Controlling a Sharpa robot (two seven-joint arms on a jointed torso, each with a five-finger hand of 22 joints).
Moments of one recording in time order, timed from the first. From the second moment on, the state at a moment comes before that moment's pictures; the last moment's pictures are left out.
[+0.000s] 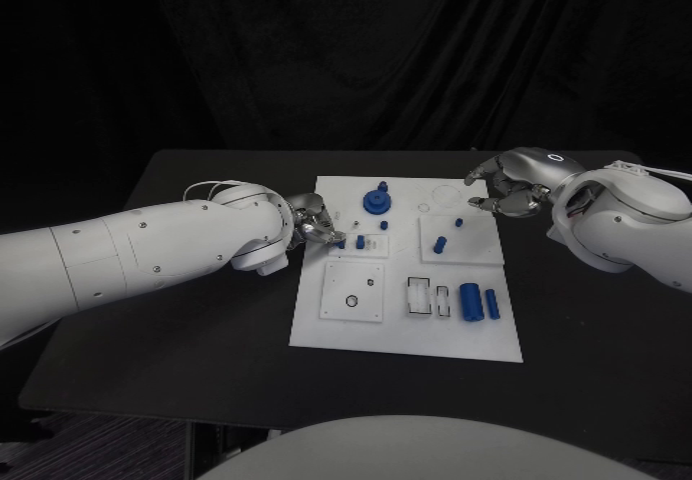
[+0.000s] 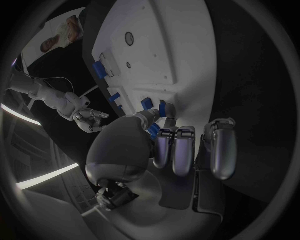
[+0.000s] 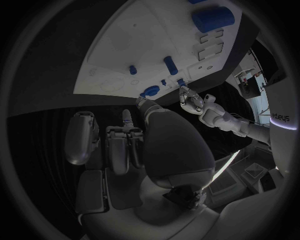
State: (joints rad) left arm 1.31 -0.63 -0.21 1.38 -0.99 -0.08 -0.39; left_hand 1.19 -0.03 0.42 0.15 0.40 0.98 0.05 0.22 1.31 1.47 -0.02 1.57 1.31 1.47 -0.07 1.57 1.31 0.04 1.47 0.04 1.41 1.31; right arm 1.39 -1.00 -0.25 1.55 -1.49 -0.36 -0.14; right_hand 1.37 -0.04 0.23 0.20 0.29 0.74 0.09 0.08 0.38 1.47 0.00 1.57 1.31 1.47 -0.07 1.57 1.31 0.06 1.44 0.06 1.26 1.31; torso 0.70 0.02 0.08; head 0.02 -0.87
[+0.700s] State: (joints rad) left arm 1.31 -0.62 -0.21 1.37 -0.99 -0.07 -0.38; left_hand 1.18 -0.03 0.43 0.15 0.40 0.98 0.05 0.22 1.31 1.47 -0.02 1.57 1.31 1.47 -0.07 1.57 1.31 0.04 1.47 0.04 1.41 1.31; right arm 1.39 -1.00 -0.25 1.55 -1.49 -0.36 -0.14; right_hand 1.37 -0.04 0.23 0.20 0.29 0.74 0.09 0.08 0.38 1.47 0.00 1.57 1.31 1.47 -0.07 1.57 1.31 0.06 1.44 0.06 1.26 1.31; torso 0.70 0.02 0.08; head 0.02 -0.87
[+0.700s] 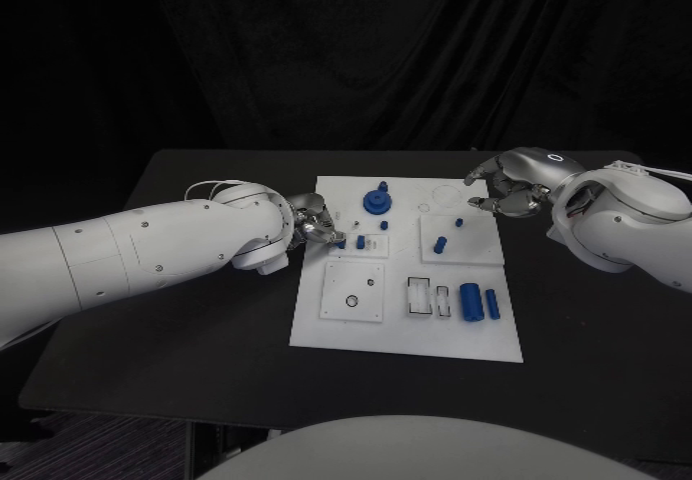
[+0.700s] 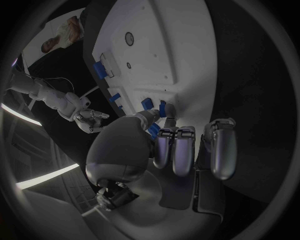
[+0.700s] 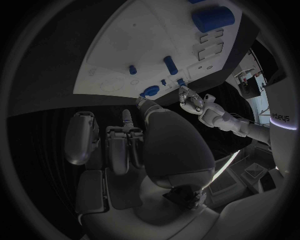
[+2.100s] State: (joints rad) left arm 1.31 -0.61 -0.21 1.35 -0.99 -0.02 -0.38; left_hand 1.04 0.00 0.31 0.29 0.22 0.96 0.06 0.21 1.31 1.47 -0.01 1.57 1.31 1.47 -0.06 1.57 1.31 0.04 1.46 0.06 1.38 1.31; right arm 1.39 -1.00 -0.25 1.55 -1.49 -0.36 -0.14; right_hand 1.37 -0.04 0.23 0.19 0.29 0.74 0.09 0.08 0.38 1.46 0.00 1.57 1.31 1.47 -0.06 1.57 1.31 0.06 1.44 0.06 1.26 1.31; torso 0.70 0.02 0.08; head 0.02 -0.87
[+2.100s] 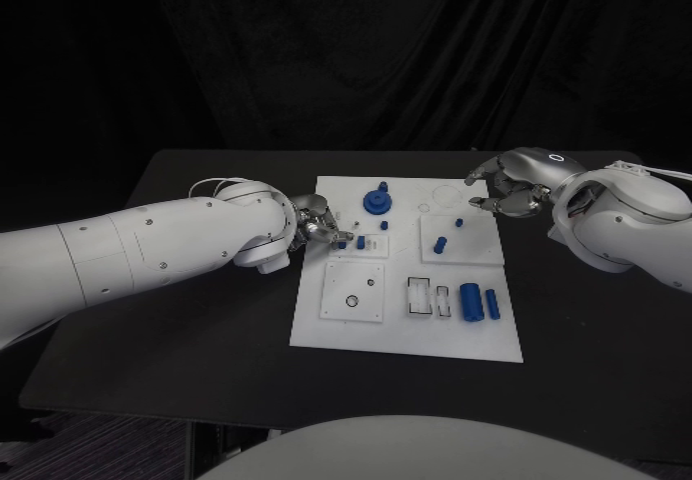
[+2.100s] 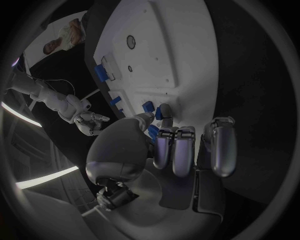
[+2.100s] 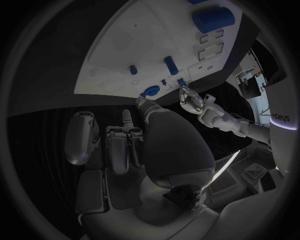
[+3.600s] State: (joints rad) left arm 1.31 -0.62 -0.20 1.35 -0.99 0.00 -0.37; left_hand 0.96 0.08 0.20 0.29 0.18 0.94 0.07 0.21 1.31 1.47 0.00 1.57 1.31 1.47 -0.05 1.57 1.31 0.04 1.46 0.06 1.38 1.31; right arm 1.39 -1.00 -0.25 1.55 -1.49 -0.36 -0.14; right_hand 1.37 -0.04 0.23 0.19 0.29 0.74 0.09 0.08 0.38 1.46 0.00 1.57 1.31 1.47 -0.06 1.57 1.31 0.06 1.44 0.06 1.26 1.31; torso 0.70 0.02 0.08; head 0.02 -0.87
